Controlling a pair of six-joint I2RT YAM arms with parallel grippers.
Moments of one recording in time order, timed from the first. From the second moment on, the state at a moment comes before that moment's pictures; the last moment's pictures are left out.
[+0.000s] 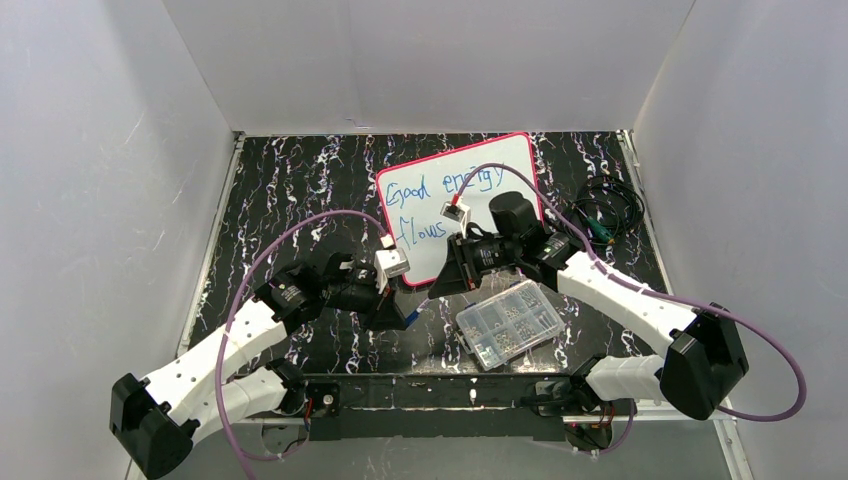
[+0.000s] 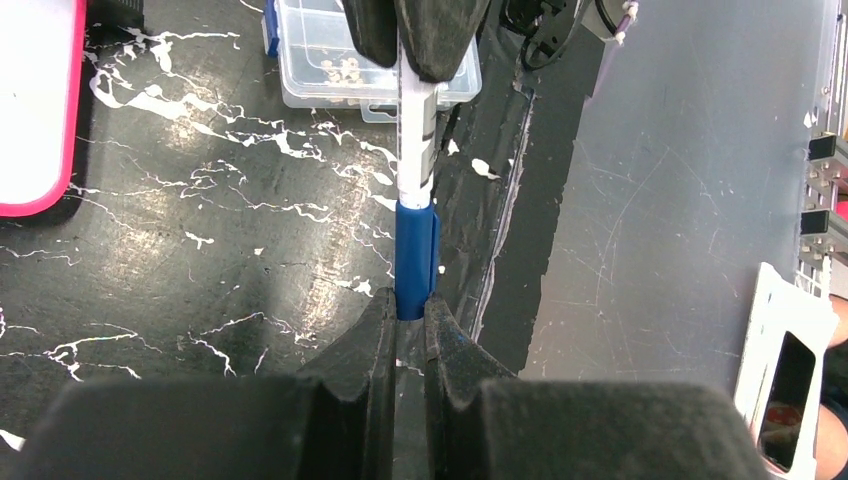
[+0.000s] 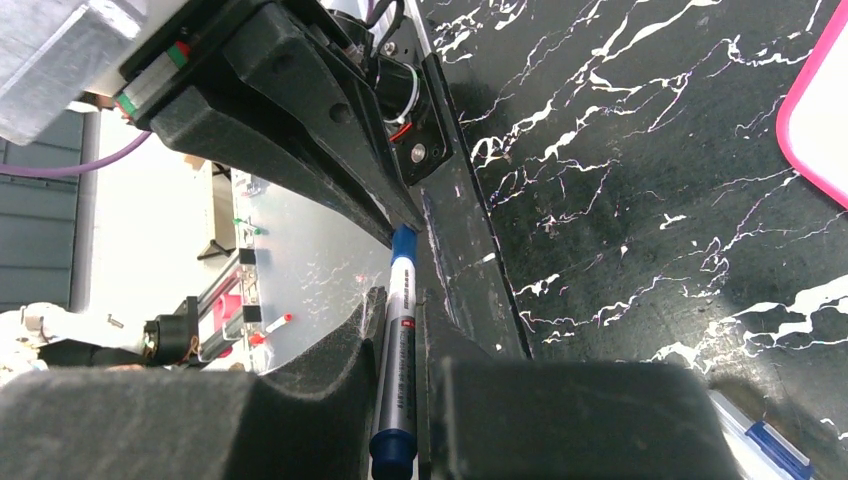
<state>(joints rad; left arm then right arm) -0.71 0.92 0.74 -0.56 0.69 0.02 0.74 1.26 0.94 -0.24 -0.90 0.44</state>
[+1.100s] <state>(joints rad) -0.71 0.91 0.74 -0.58 0.58 -0.06 0.80 1.27 0.90 -0.14 -0.79 0.47</state>
